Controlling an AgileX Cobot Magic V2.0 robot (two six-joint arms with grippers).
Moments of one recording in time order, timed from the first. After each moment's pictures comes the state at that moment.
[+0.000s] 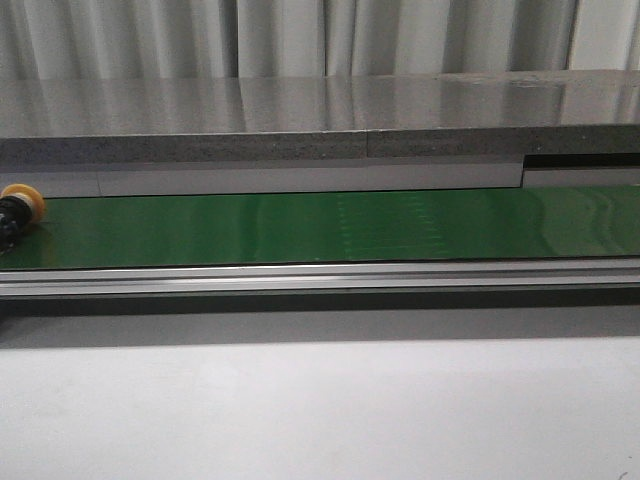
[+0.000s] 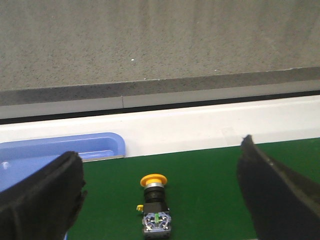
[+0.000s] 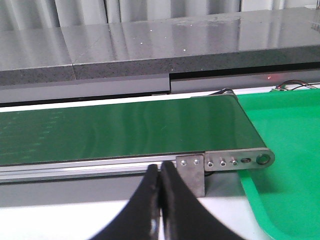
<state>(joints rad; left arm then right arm) 0.00 0.87 -0.83 -0.35 0.45 0.35 -0.02 -0.01 0.03 0.03 0.14 0.06</state>
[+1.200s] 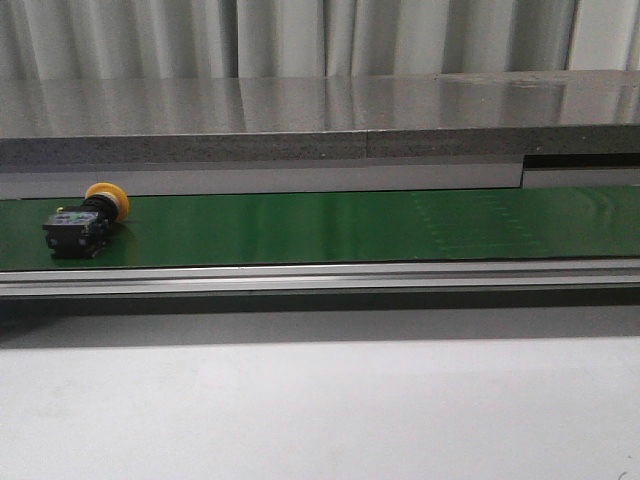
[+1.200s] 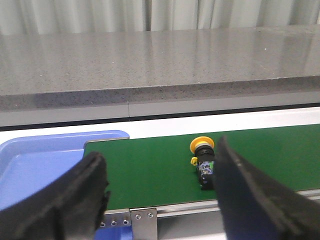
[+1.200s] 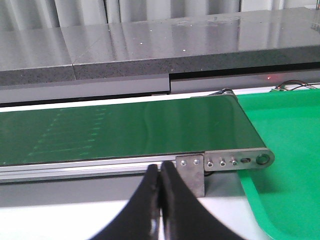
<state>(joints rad) -0.04 0.28 -0.30 -0.36 0.25 0.36 -0.02 -0.01 0.03 0.03 0.14 0.06</state>
